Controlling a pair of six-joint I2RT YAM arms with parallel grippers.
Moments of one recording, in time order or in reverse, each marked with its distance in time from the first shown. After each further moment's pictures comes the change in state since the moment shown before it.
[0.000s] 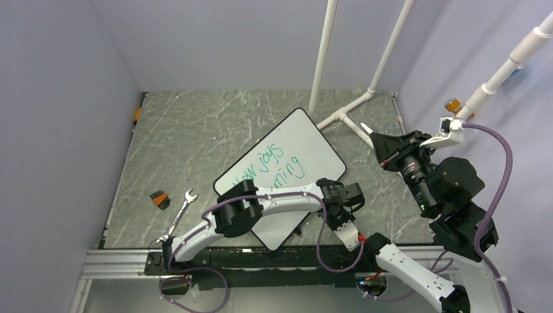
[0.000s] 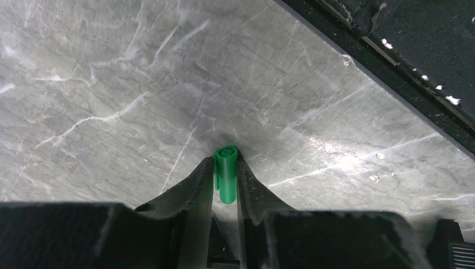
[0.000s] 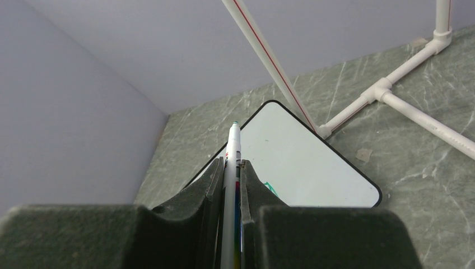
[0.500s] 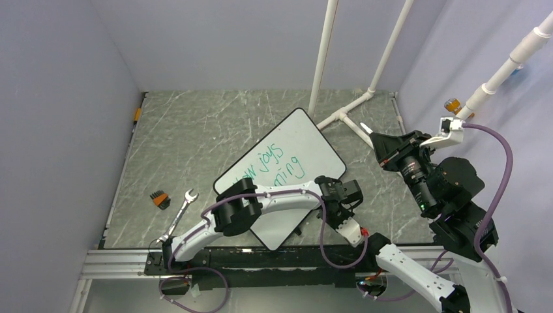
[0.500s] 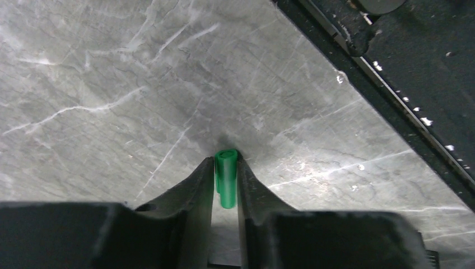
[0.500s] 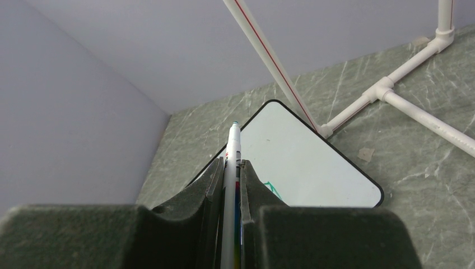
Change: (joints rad) left arm 0.013 -0.003 -0.006 0.002 0.048 -0.137; right arm 0.000 0.000 -0.002 0.000 -0.005 0.008
